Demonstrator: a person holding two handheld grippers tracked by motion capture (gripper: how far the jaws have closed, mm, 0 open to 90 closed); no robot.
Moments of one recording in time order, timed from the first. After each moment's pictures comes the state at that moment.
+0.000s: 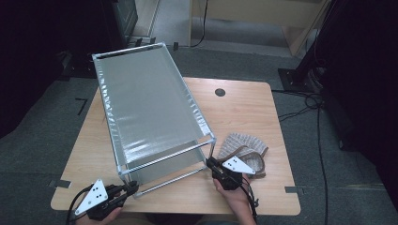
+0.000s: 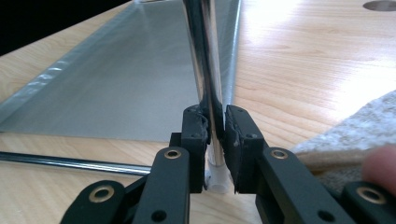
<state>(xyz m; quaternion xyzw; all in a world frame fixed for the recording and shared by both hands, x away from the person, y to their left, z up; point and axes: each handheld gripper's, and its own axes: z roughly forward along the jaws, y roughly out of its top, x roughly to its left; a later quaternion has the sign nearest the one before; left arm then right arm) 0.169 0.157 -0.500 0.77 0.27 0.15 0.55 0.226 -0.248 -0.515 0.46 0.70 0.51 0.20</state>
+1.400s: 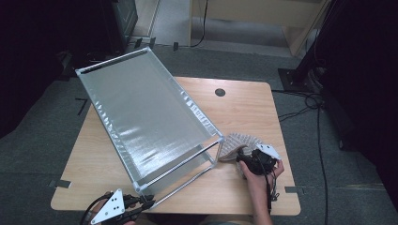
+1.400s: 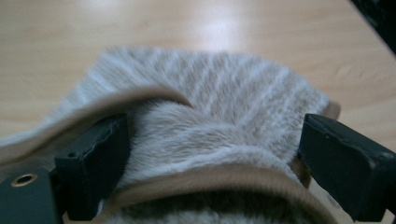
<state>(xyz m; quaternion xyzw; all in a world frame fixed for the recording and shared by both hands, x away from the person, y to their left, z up) 0.151 0.120 -0.498 0.81 0.18 0.10 0.55 0.263 -0.332 -0.508 0.68 0.59 0.32 0.31</state>
